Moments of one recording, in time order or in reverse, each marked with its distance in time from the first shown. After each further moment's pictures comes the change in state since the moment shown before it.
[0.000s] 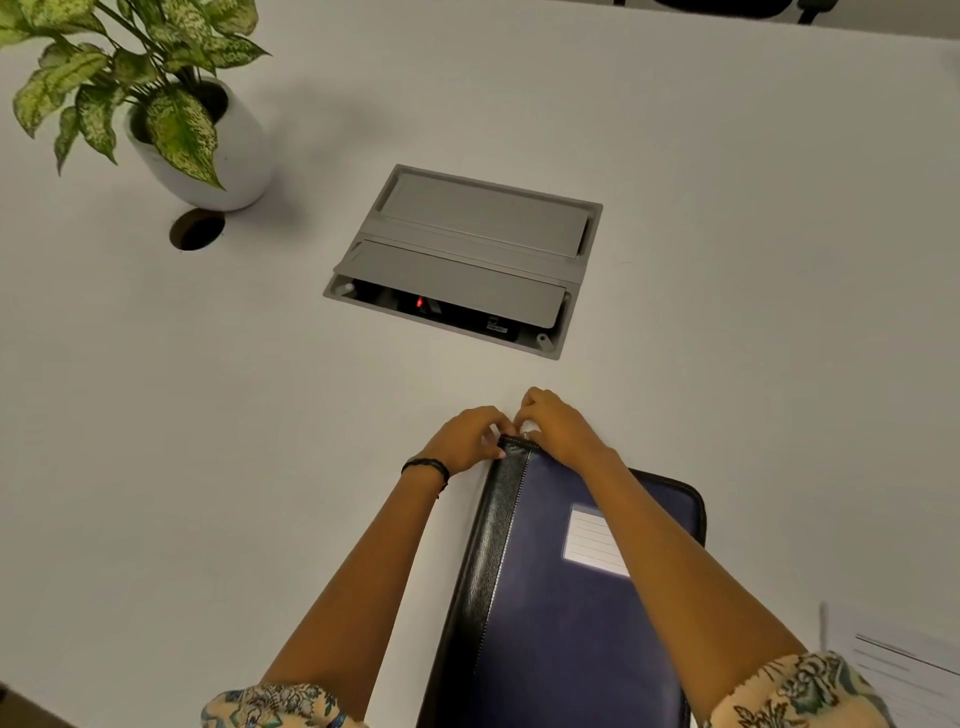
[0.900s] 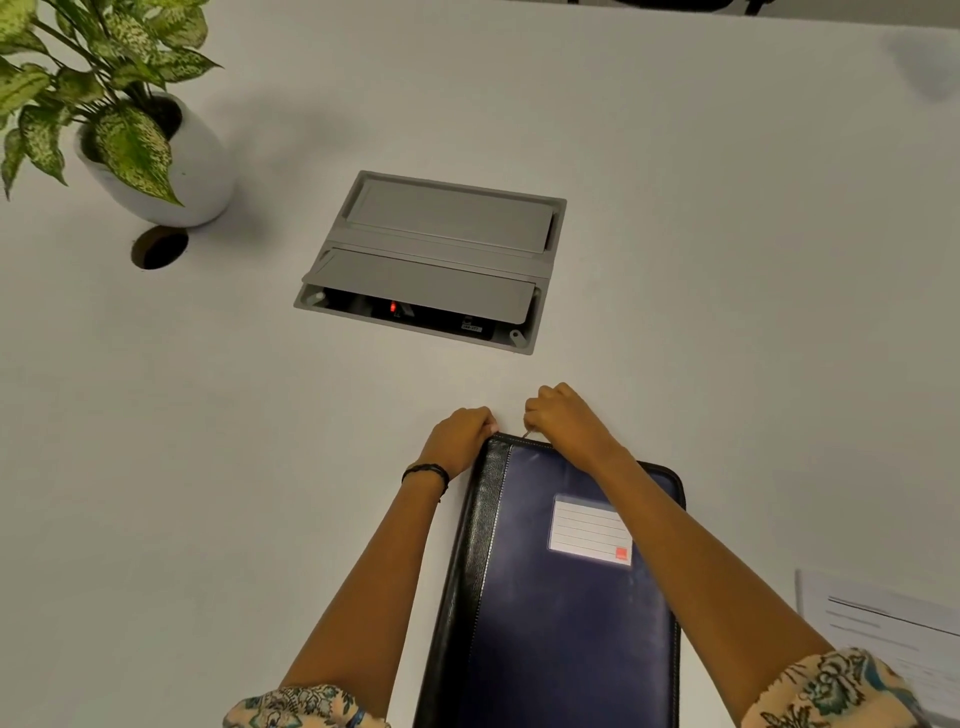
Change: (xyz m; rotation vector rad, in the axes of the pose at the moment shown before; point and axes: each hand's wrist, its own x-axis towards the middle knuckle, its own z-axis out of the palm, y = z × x) left_hand 0.008 0.018 0.017 0.200 0.096 -0.081; right_hand -0.022 0.032 -0.003 -0.445 0.094 -0.179
